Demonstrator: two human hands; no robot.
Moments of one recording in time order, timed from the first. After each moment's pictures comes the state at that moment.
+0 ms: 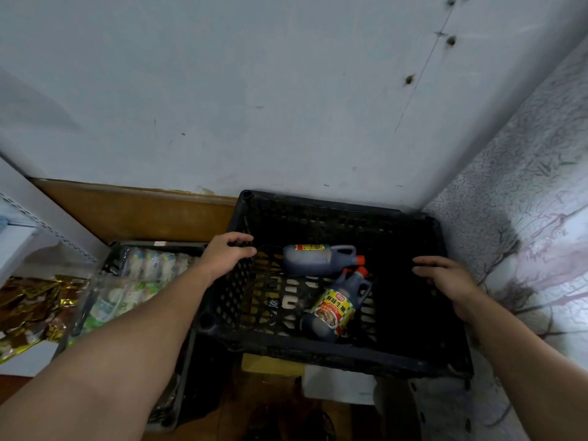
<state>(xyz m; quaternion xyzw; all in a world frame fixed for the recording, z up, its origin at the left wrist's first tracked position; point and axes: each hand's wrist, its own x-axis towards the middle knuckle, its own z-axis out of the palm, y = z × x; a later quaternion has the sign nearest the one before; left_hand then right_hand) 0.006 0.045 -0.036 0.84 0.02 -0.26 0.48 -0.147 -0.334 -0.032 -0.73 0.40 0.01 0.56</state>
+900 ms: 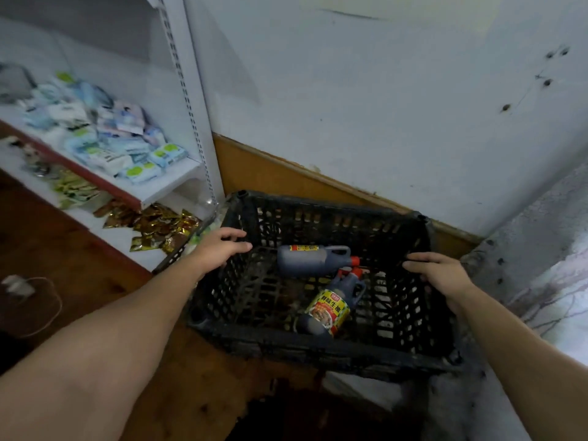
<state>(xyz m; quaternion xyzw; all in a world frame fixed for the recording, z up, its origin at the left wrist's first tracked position) -0.228 0.196 0.010 0.82 0.20 -0.10 0.52 -0.203 -0.213 0.017 -0.81 0.20 0.11 0.53</state>
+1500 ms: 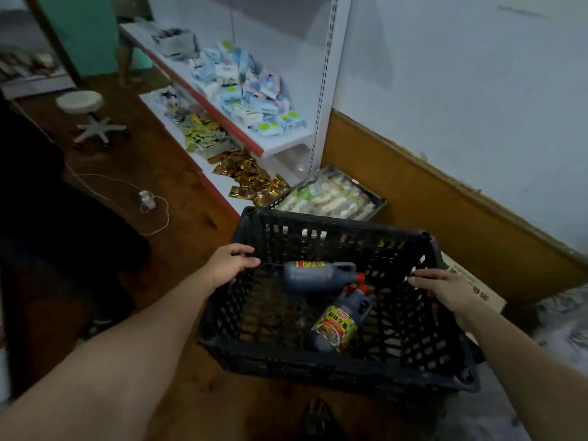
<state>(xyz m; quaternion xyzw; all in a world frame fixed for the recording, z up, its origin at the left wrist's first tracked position) -0.510 0.288 -0.022 0.75 0.34 -0.07 0.56 -0.343 -0.093 -0.001 -0.84 0.09 0.28 0.46</state>
